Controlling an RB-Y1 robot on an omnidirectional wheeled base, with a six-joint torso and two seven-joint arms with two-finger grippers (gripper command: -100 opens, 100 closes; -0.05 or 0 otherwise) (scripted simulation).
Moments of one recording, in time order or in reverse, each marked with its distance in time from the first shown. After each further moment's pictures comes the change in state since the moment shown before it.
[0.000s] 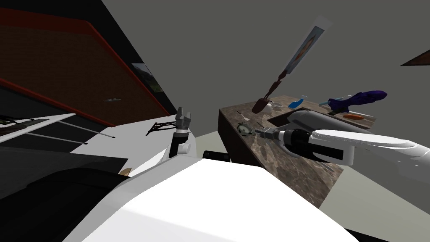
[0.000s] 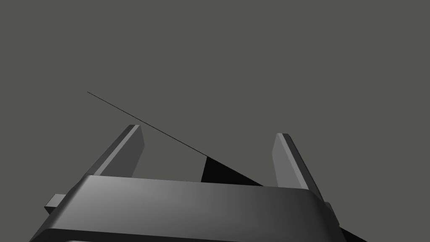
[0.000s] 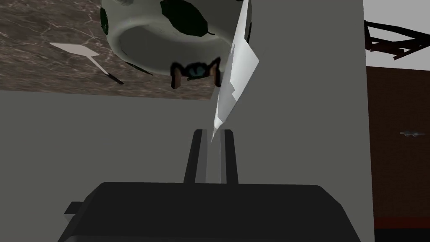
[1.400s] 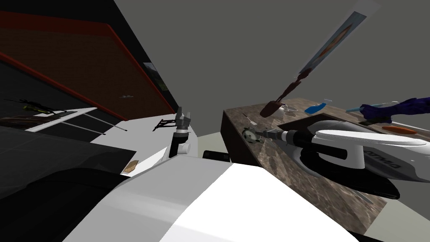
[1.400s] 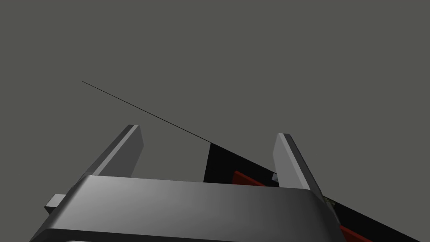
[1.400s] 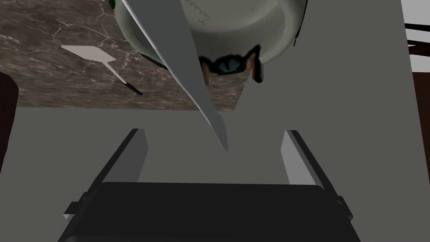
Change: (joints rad) left arm 0.000 0.000 0.000 0.000 0.000 0.000 0.000; right arm -0.033 -0.079 0.080 -0.014 -0.096 0.113 -0.070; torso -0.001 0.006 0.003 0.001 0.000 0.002
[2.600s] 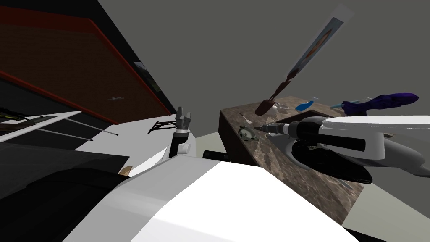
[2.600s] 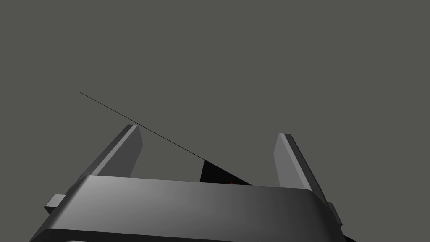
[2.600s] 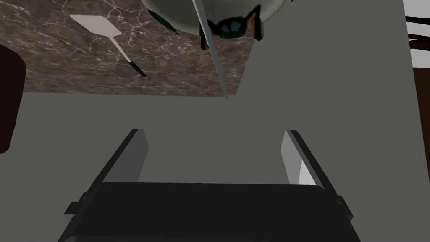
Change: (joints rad) left arm 0.000 0.000 0.000 0.000 0.000 0.000 0.000; right arm -0.070 -0.182 -0.043 -0.097 -0.077 -0.021 -0.080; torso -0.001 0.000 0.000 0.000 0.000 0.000
